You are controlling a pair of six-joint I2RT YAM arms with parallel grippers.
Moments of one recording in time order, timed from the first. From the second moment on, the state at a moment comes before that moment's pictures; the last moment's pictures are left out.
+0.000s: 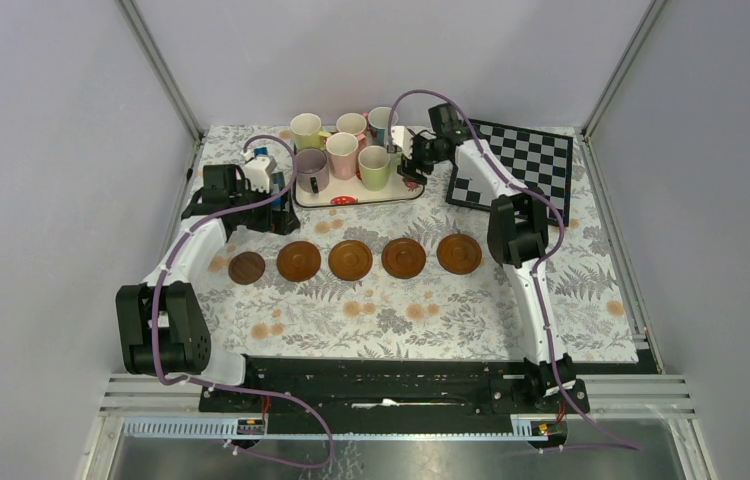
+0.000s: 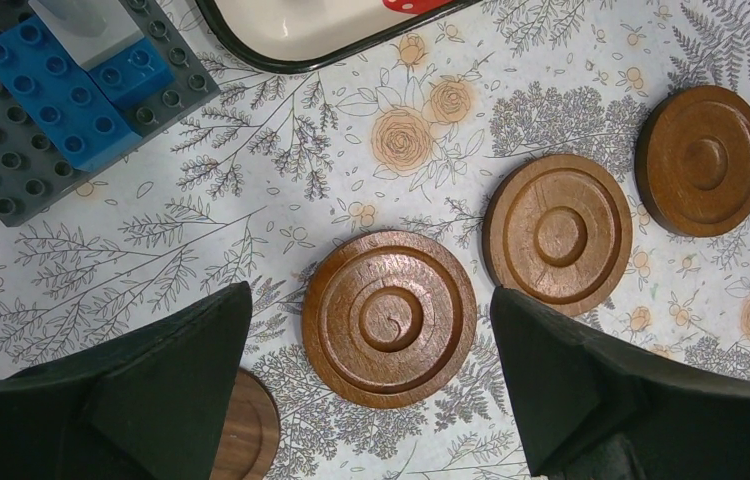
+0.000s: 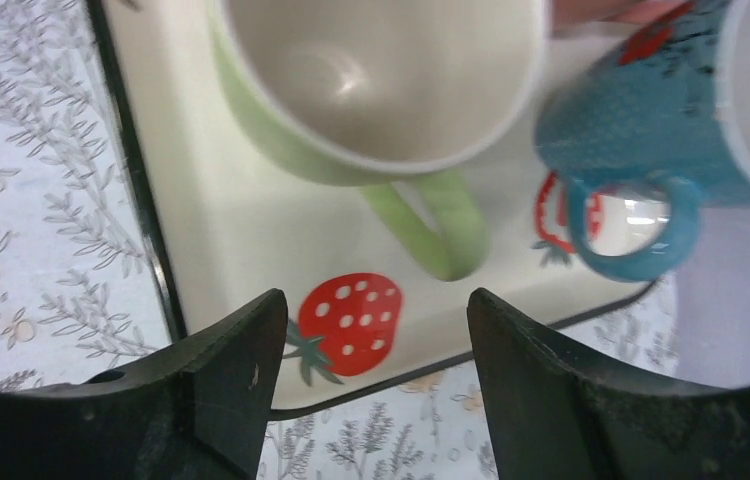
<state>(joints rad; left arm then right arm) 0.05 1.44 1.02 -0.40 0.47 0.14 0.33 2.54 2.31 -0.70 -0.64 -1.10</state>
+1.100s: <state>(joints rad) 0.06 1.44 1.05 -0.40 0.49 0.10 0.41 2.56 2.37 -0.72 -0.54 -1.09</state>
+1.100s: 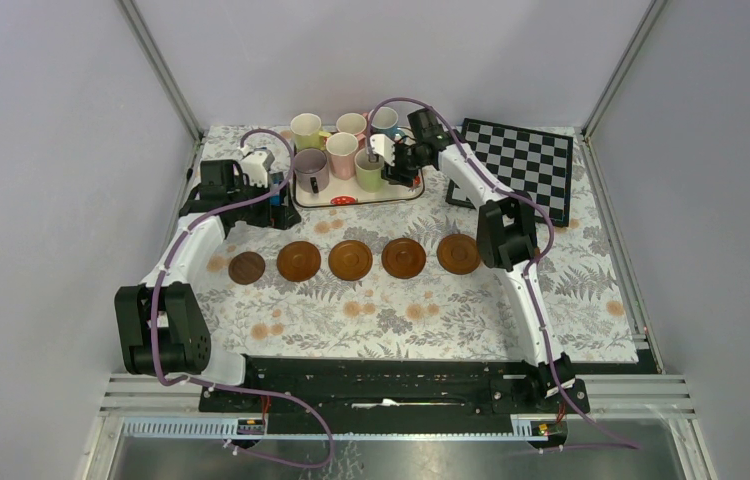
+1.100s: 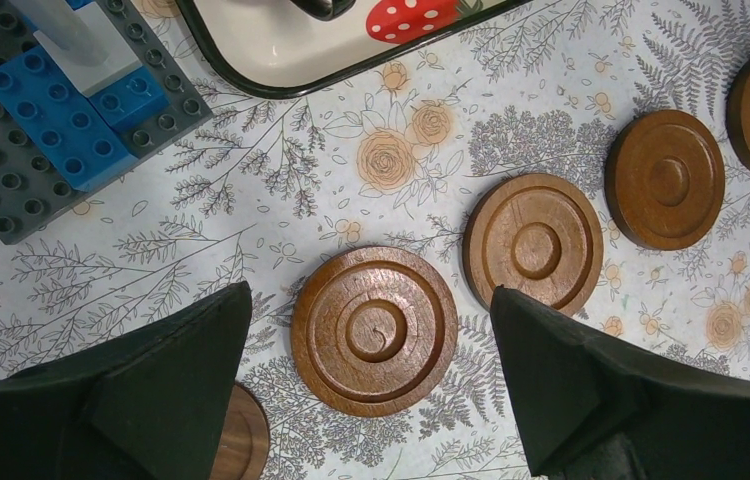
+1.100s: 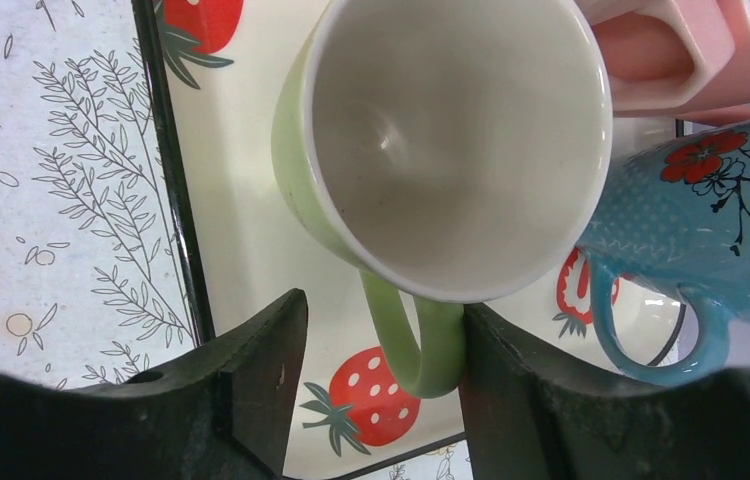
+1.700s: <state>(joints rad) 0.08 1.44 1.05 -0.44 0.55 0.10 0.42 2.56 2.37 -0.71 -0.55 -0.92</state>
